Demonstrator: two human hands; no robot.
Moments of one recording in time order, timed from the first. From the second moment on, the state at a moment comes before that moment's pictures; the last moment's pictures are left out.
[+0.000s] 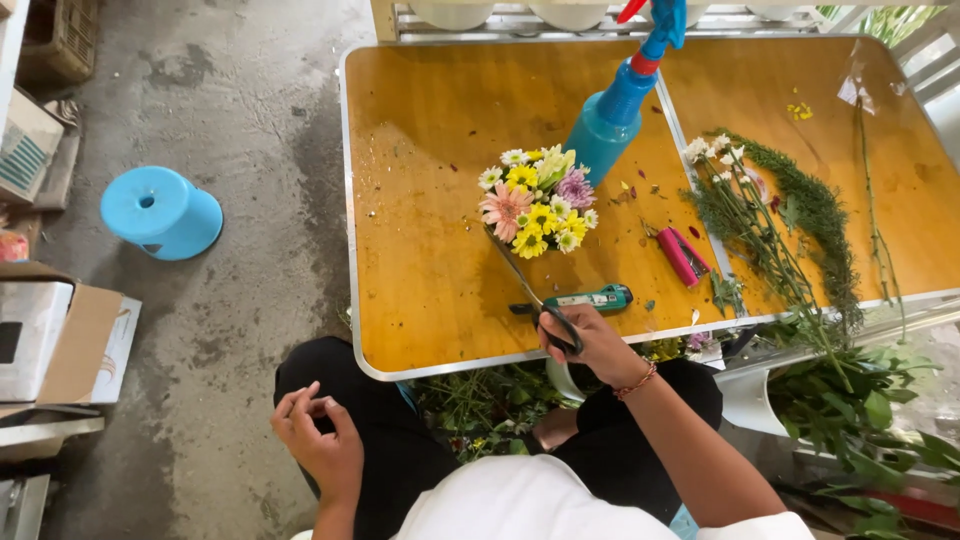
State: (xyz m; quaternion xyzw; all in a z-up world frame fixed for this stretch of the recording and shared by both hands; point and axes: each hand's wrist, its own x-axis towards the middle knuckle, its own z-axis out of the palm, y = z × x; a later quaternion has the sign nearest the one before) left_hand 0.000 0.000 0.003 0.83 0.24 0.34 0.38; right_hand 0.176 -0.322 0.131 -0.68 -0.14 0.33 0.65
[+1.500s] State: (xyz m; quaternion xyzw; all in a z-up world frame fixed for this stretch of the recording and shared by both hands) left_hand 0.171 -0.216 0.037 0.95 -0.26 0.13 0.08; right_hand 0.010 -0.467 -0.025 -0.77 0.20 -0.19 0.57
